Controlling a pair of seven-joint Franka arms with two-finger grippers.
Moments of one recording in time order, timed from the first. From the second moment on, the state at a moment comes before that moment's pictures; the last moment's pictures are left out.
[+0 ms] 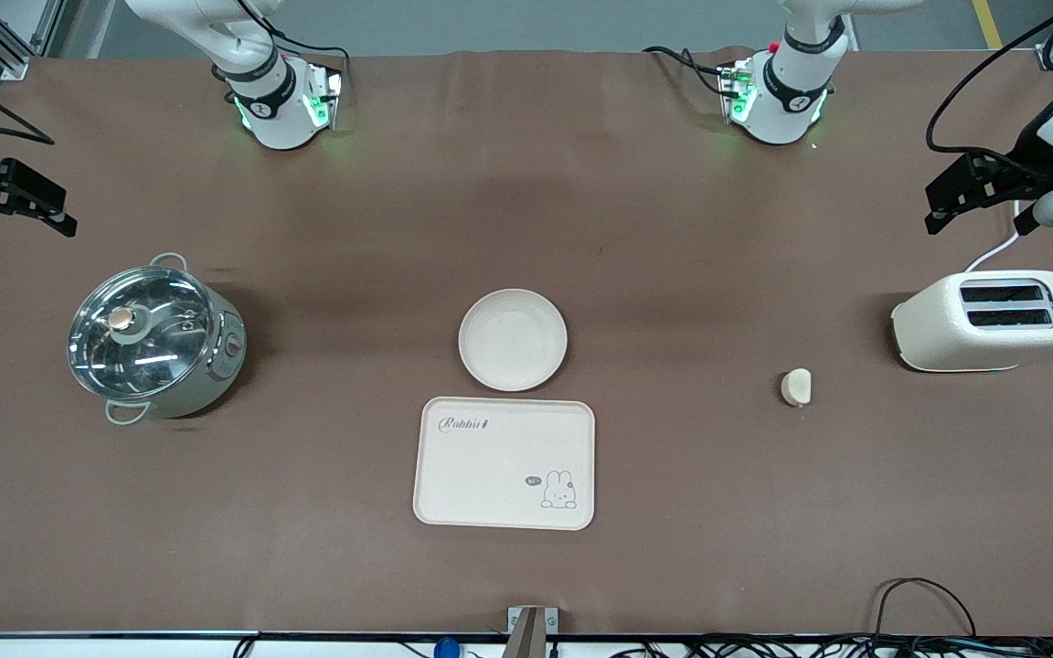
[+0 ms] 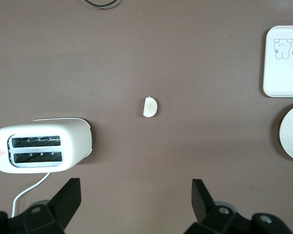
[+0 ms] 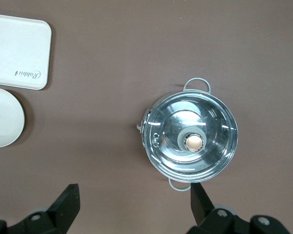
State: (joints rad) left arm -0.05 -0.07 -0.06 -1.59 0.02 1.60 -0.07; right arm 0.07 -0.06 -0.12 -1.59 0.04 1.56 -0.15
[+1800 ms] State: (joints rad) left arm -0.05 0.61 -0.06 -1.73 0.09 2.22 0.02; right arm 0.28 0.41 -0.11 -1.60 0.17 1.89 -0.15
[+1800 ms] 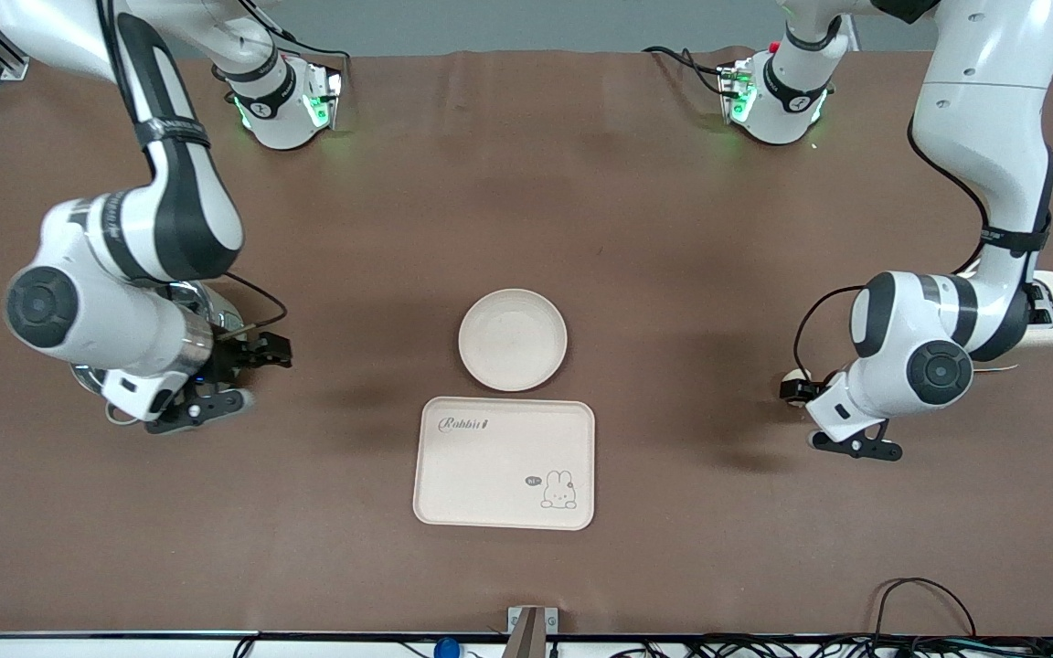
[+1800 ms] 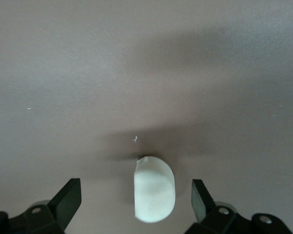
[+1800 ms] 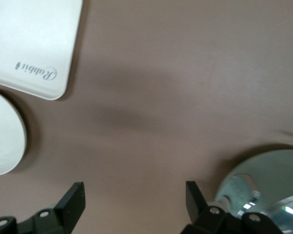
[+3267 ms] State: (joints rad) left arm -0.24 0.53 -0.32 -1.74 0.01 2.29 -0.57; right arm 0.37 0.54 -0.10 -1.59 0.39 1.94 -0.14
